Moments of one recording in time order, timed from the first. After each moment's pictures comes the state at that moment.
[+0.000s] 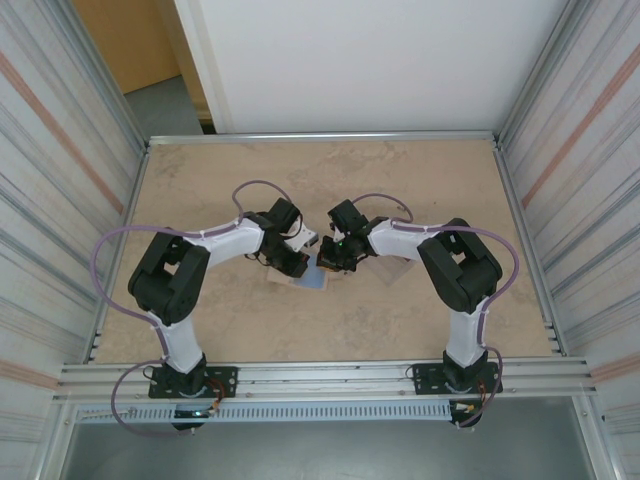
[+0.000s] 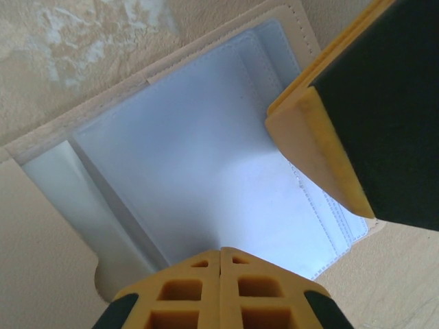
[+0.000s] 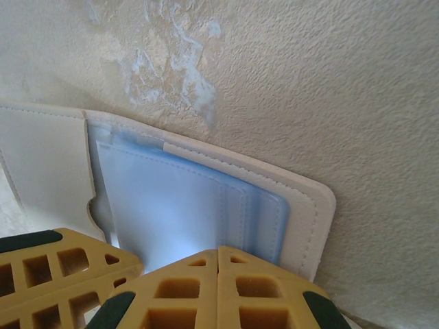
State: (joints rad) left arm -0.58 1.81 1.11 -0.61 0.33 0.05; right arm 0.68 1.91 1.13 -0.30 -0.39 0.88
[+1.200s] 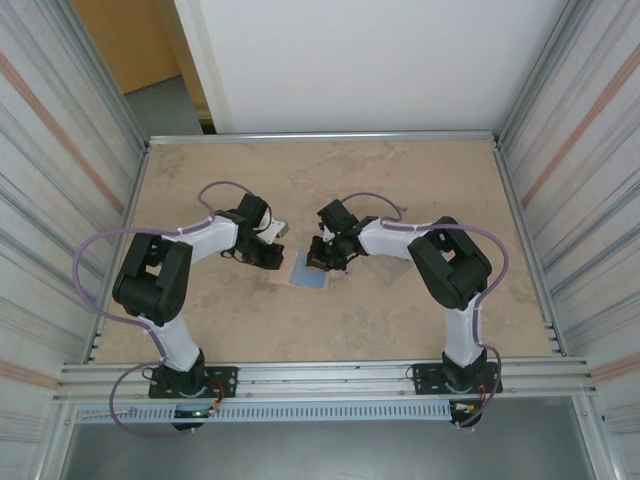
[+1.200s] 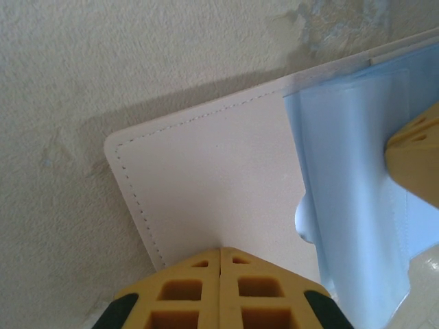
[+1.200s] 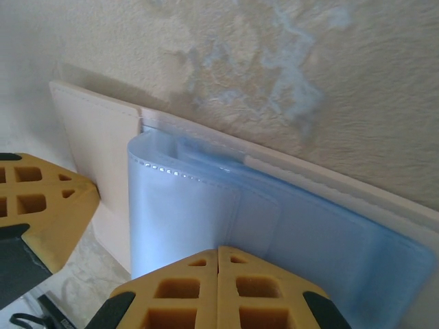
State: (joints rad) left arm -0.39 1.76 1.02 -0.58 0.35 0.01; right arm 0.72 1.98 1.20 -0.29 -0.42 0.89
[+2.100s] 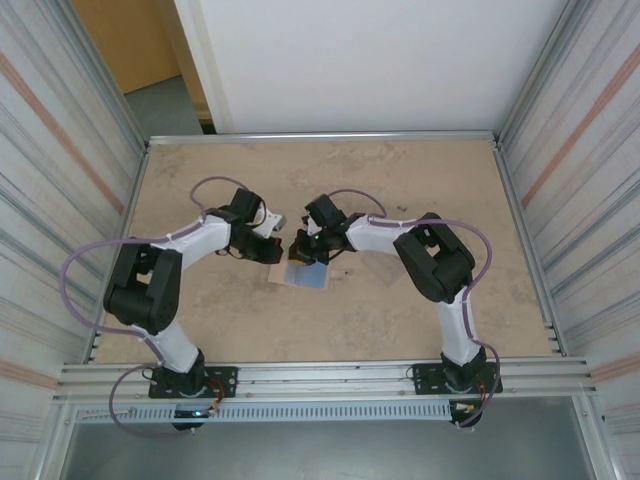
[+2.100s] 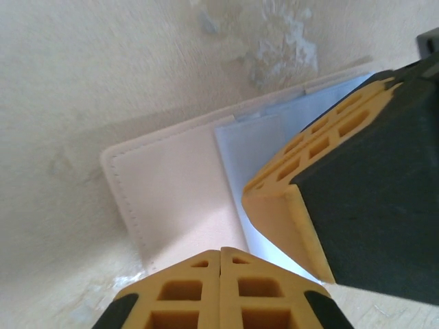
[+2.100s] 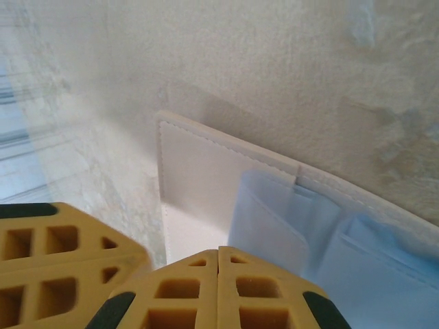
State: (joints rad) left arm -0.35 1.67 1.02 -0.58 0.41 0.00; right arm 0.74 2.08 1.33 -0.19 -0.53 0.94
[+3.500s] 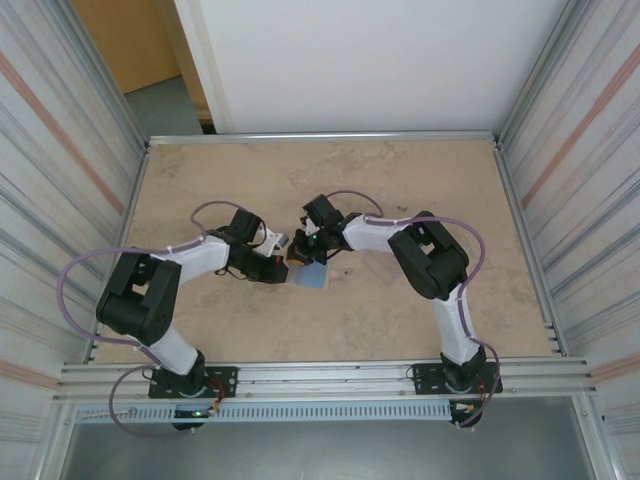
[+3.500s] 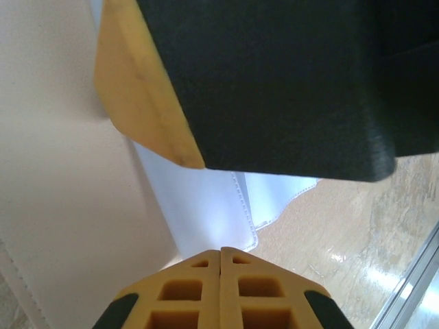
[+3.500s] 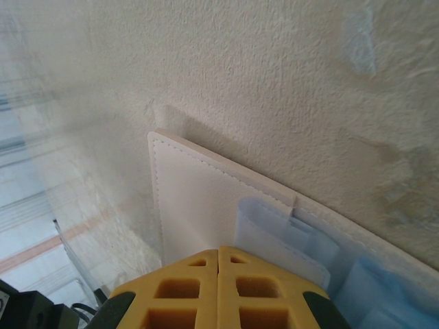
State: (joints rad) left arm -0.39 1.62 0.82 -0.43 0.60 -0.13; right arm 0.74 2.12 1.36 -0.19 -0.53 0.96
